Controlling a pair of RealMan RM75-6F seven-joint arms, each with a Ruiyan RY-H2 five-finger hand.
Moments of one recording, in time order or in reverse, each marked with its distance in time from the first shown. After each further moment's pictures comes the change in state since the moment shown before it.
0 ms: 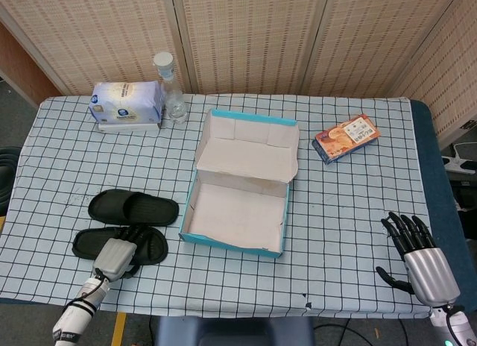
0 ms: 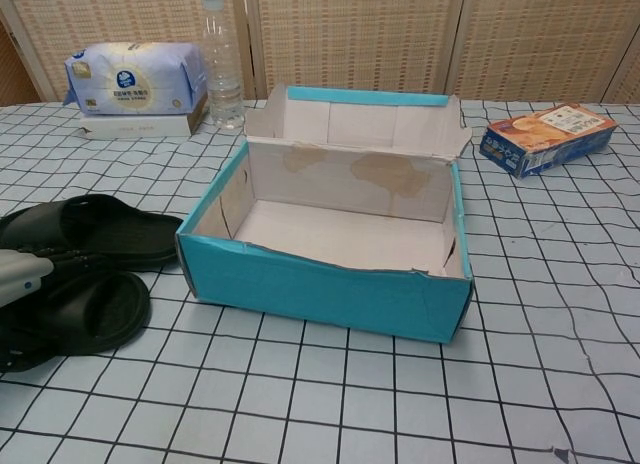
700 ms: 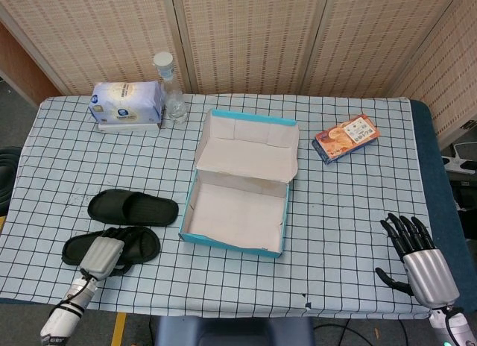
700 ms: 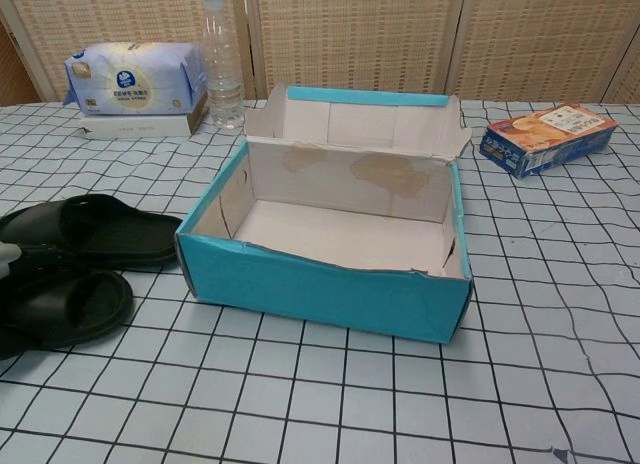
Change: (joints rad) left arm 0.036 0.012 0.032 0.111 0.140 0.105 -0.235; right arm -0.005 -0.006 -0.005 0.000 -0.010 0.007 -0.012
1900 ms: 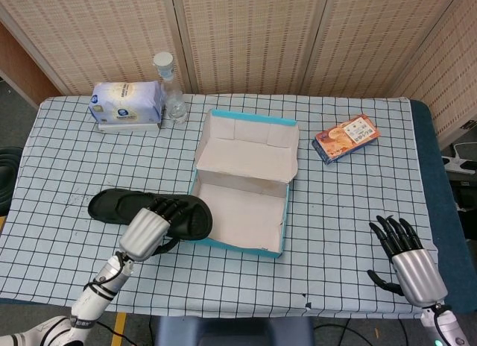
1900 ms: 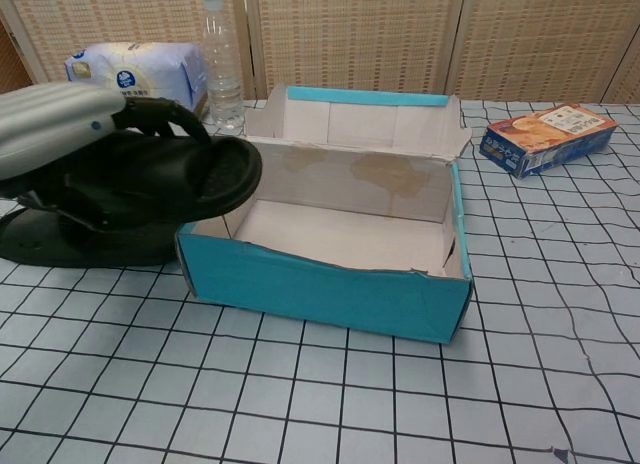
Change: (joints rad) left arm -0.185 -0.021 -0.169 -0.233 0.185 0.032 0.162; right arm 0.019 -0.015 -0.008 -0.004 -0.006 -0.042 -0.025
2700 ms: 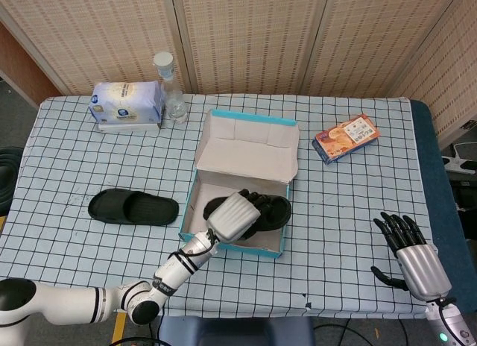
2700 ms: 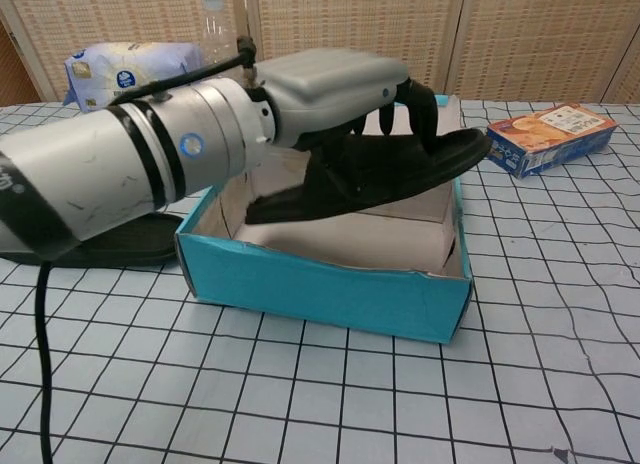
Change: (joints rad) left arm -0.419 -0.287 -0.214 0.086 -0.386 -0.266 0.300; right arm 0.024 0.027 0.007 0.003 0.047 -0.048 0.072
